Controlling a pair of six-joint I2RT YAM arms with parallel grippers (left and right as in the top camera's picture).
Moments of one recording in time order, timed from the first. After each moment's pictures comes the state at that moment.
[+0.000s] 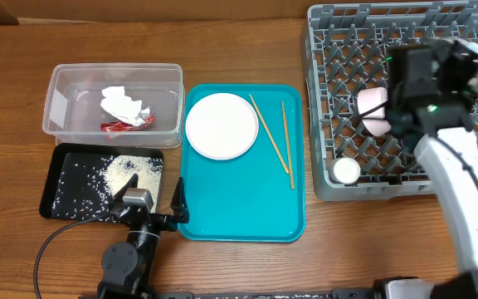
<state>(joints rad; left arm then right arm) -0.20 0.02 0.01 -0.07 -0.06 -0.18 0.08 1.51 1.34 -0.75 1.07 0.53</state>
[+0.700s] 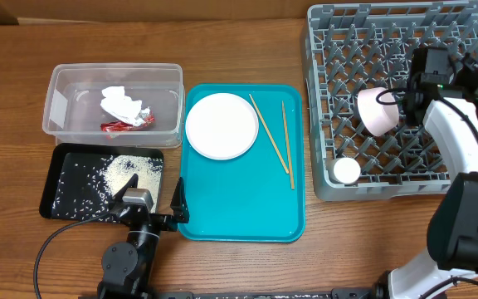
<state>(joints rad) -0.20 0.02 0.01 -0.07 -0.06 -0.18 -0.13 1.82 1.34 -0.63 1.11 0.44</state>
